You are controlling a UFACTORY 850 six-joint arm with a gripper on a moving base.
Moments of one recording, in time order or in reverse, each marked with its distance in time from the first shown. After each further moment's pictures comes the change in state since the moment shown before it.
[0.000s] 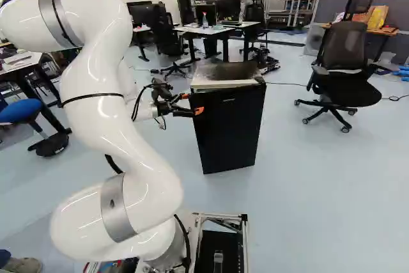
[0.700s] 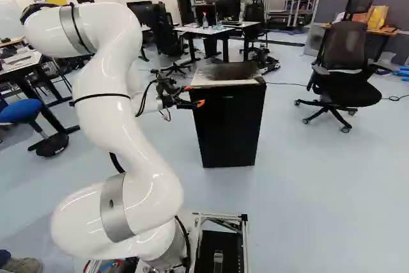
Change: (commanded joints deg) arm -3.7 -5.7 -10.8 -4.3 0.0 0.0
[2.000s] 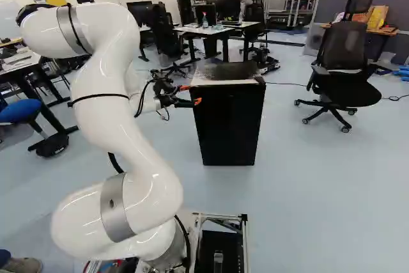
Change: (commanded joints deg) arm 1.0 -0.3 -0.6 -3.9 -0.2 0.0
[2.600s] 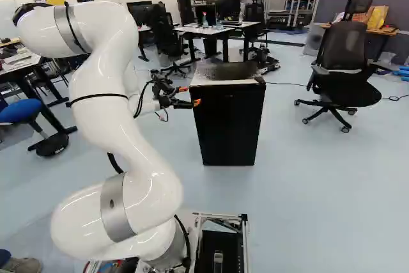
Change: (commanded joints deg) arm 0.4 0.7 1.2 0.0 -1.1 0.0
